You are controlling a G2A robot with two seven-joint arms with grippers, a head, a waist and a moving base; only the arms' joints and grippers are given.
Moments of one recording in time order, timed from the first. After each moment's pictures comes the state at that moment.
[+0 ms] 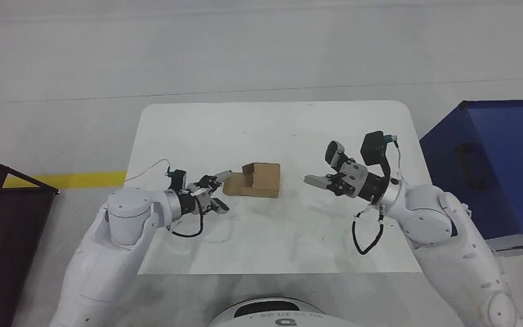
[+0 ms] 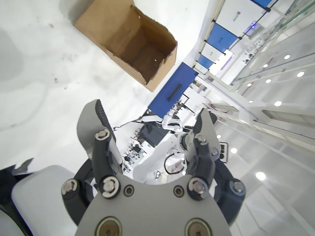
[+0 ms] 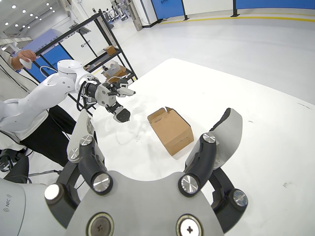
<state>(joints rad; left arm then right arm) 1.50 -1.04 -1.33 -1.89 -0.45 0.78 -0.61 -1.60 -0.95 1.44 -1.97 -0.43 -0.57 0.46</state>
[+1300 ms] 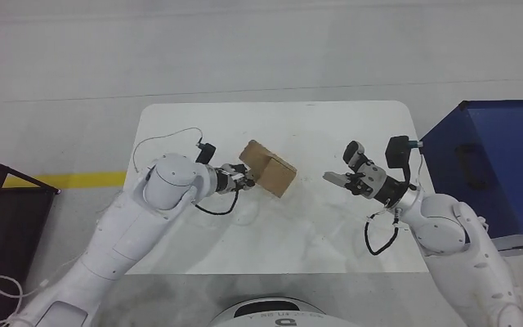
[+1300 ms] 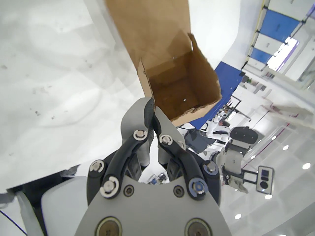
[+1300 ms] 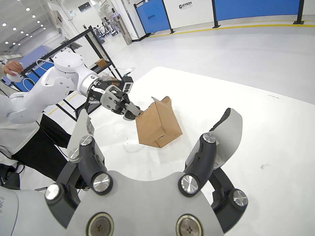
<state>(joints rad) 1.09 -1.02 -0.94 -1.79 -0.28 0.83 -0.62 -1.69 -0.95 1.54 -1.96 -0.45 -0.61 0.36</state>
